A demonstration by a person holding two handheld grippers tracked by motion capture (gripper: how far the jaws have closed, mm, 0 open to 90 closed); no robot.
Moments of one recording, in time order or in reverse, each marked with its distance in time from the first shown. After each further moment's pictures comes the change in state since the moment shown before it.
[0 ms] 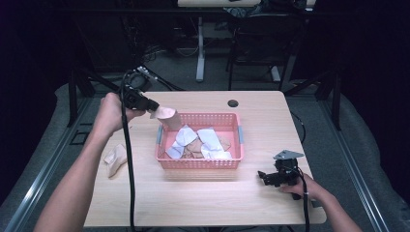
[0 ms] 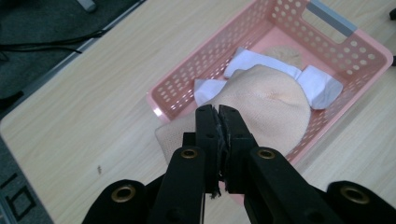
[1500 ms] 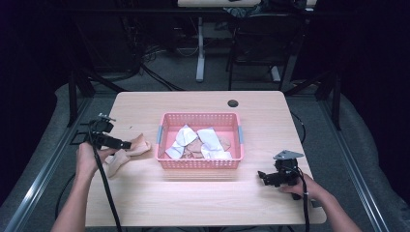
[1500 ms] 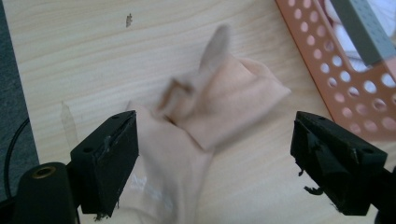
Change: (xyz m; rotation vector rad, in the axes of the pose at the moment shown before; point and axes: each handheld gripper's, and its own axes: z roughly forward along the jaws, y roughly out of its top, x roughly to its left) left arm 0.062 -0.187 0.083 0.050 0.066 -0.428; right arm 0.001 0.000 0.000 -0.004 -0.001 0.001
